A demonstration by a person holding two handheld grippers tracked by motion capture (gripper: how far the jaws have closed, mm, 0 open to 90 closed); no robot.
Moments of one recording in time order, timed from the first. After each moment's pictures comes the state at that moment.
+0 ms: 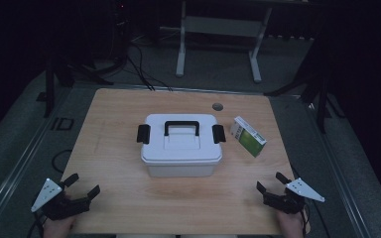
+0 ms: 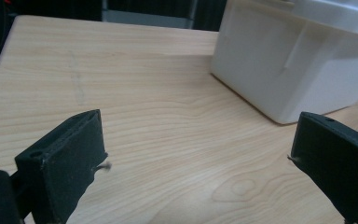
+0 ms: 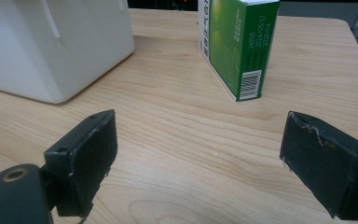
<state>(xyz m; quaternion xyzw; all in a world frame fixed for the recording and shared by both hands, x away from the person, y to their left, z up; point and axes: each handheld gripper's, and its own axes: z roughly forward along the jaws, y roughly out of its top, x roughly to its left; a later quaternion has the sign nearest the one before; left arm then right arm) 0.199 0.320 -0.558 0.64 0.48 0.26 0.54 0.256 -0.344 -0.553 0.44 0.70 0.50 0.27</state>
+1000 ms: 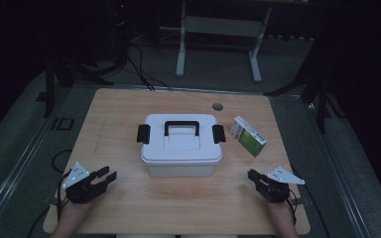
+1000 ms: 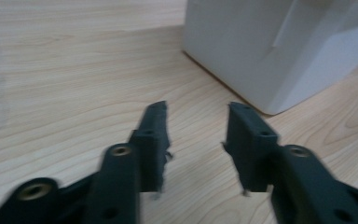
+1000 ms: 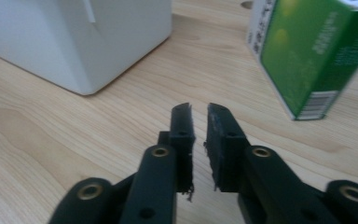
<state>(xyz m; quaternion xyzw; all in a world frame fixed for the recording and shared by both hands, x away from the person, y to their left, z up) 0.247 0.276 -0.548 0.72 0.44 0.20 0.49 0.284 -0.304 -0.540 0.40 0.76 0.46 0.23</state>
